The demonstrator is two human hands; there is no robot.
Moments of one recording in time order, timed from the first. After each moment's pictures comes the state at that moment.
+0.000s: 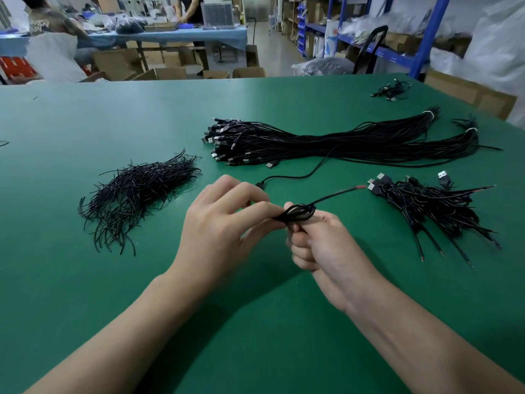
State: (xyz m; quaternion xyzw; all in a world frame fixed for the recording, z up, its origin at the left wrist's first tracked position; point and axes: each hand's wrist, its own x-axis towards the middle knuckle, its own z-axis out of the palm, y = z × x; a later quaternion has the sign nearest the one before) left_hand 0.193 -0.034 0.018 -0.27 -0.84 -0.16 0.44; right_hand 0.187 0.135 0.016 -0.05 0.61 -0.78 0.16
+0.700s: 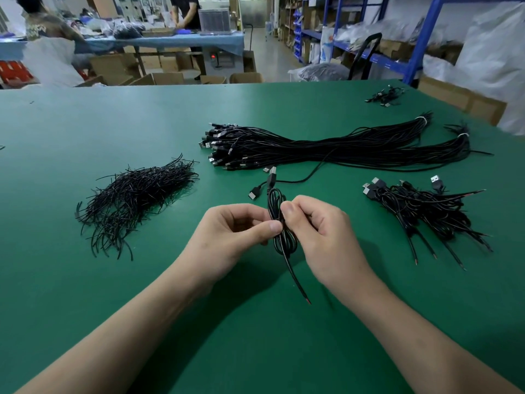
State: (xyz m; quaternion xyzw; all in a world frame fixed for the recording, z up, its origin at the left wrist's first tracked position) left_hand 0.198 -0.026 0.019 -0.07 -0.72 -0.69 0.02; right_hand 0.179 0.144 0.016 -0.23 0.79 -0.55 -0.12
